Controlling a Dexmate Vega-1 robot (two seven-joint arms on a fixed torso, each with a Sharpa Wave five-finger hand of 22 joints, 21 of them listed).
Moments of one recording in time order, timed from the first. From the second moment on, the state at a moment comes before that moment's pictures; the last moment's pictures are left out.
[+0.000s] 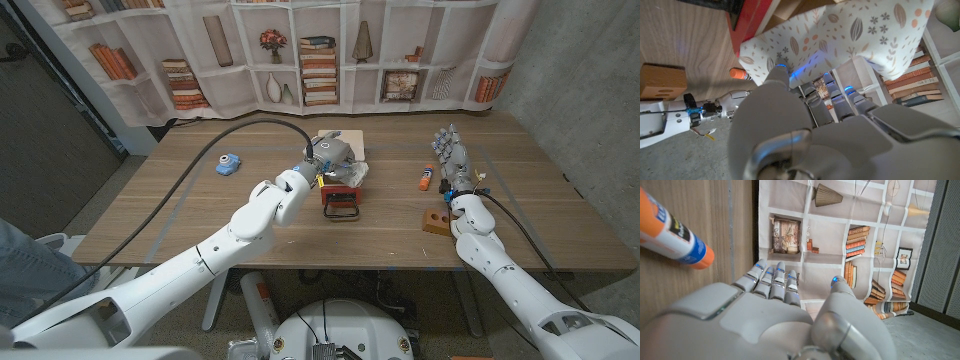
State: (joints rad) left arm 0.78 0.64 0.80 -2.01 1.08 0.38 -0.13; left_hand 1.04 0.08 0.25 -0.12 0.20 0.98 -0.16 0.42 0.19 0.97 -0.22 0.21 0.26 0.42 -0.05 0.20 0.18 0.04 -0.01 0.20 0.18; right arm -0.88 -0.37 -0.26 -1.15 0.75 0.52 -0.01; right_hand 0.31 0.03 0.25 -0.06 0.20 0.24 0.04 0.20 0.19 0.29 0.08 0.23 0.19 0.14 0.02 0.19 0.18 0.16 -0.04 0.27 0.18
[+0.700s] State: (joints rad) left arm 0.76 0.61 0.82 -1.95 1.11 0.43 -0.15; left_hand 1.04 0.08 0.25 -0.12 0.20 0.97 -0.17 0.42 0.19 0.97 -0.22 0.20 0.26 0.42 -0.05 0.20 0.18 0.02 -0.01 0.20 0.18; right arm -0.87 -0.37 -0.26 -1.13 0.75 0.51 -0.01; right_hand 0.31 0.03 0.25 -0.06 0.20 0.24 0.04 0.20 0.19 0.29 0.08 0.23 0.19 0.14 0.02 0.19 0.18 0.16 -0.04 0.27 0.18
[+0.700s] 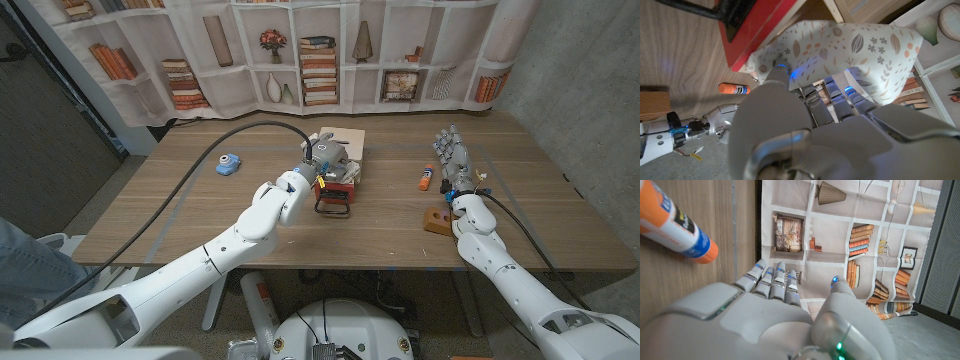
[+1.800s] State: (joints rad) left arm 0.72 0.63 0.85 -1.97 1.00 0.44 -0.29; left_hand 0.85 0.00 0.16 -0.01 0.26 0.70 -0.17 0.26 0.19 0.67 -0.19 0.18 0.24 0.28 -0.04 0.19 0.19 -0.08 0.04 0.20 0.18; right arm -0.86 -0.36 -0.26 -1.10 0.76 0.51 0.01; right_hand 0.31 0.03 0.24 -0.07 0.20 0.24 0.04 0.20 0.19 0.29 0.08 0.23 0.19 0.15 0.02 0.19 0.18 0.16 -0.04 0.27 0.18
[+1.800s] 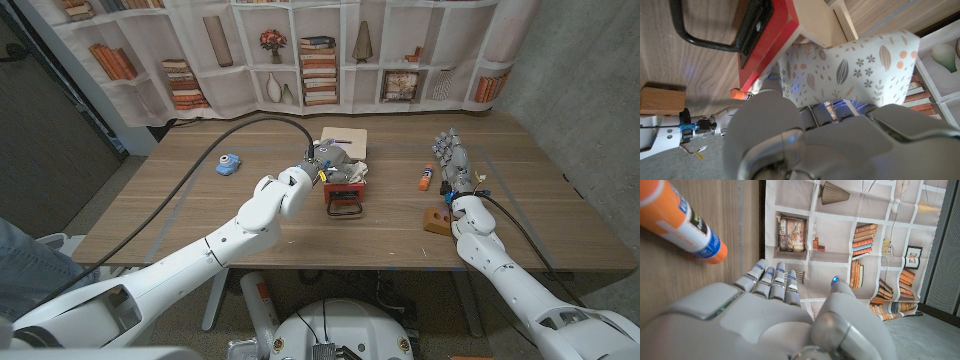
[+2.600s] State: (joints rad) left arm 0.74 0.66 0.83 -2.04 0.99 0.44 -0.32; left_hand 0.83 0.00 0.15 0.00 0.27 0.67 -0.16 0.25 0.19 0.66 -0.19 0.19 0.25 0.28 -0.04 0.20 0.20 -0.09 0.04 0.20 0.18; right arm -0.89 -0.37 -0.26 -1.15 0.76 0.51 -0.01; right_hand 0.31 0.03 0.24 -0.07 0.20 0.25 0.04 0.20 0.19 0.29 0.08 0.23 0.19 0.15 0.02 0.19 0.18 0.17 -0.03 0.26 0.18
